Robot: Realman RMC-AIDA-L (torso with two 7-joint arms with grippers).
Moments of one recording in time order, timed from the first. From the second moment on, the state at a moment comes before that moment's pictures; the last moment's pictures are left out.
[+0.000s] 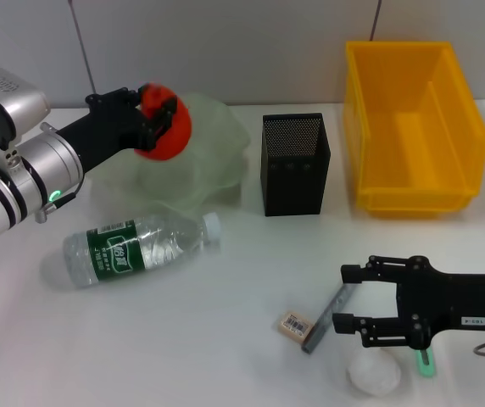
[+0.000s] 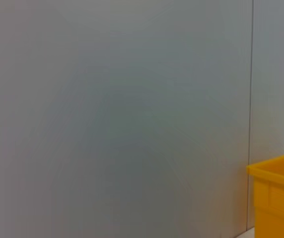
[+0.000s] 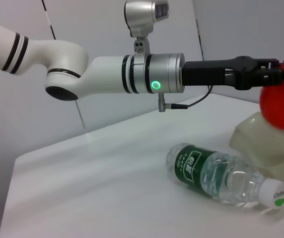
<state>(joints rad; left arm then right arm) -0.74 -2.08 0.66 0.26 1.45 0.94 -0.81 0.48 2.04 -0.79 -0.54 -1.95 -1.61 1.20</state>
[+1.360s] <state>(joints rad) -0.46 -2.00 1.01 0.48 1.68 1.73 -1.25 0.58 2.00 -0.78 -0.83 -2.11 -1.87 1.61</state>
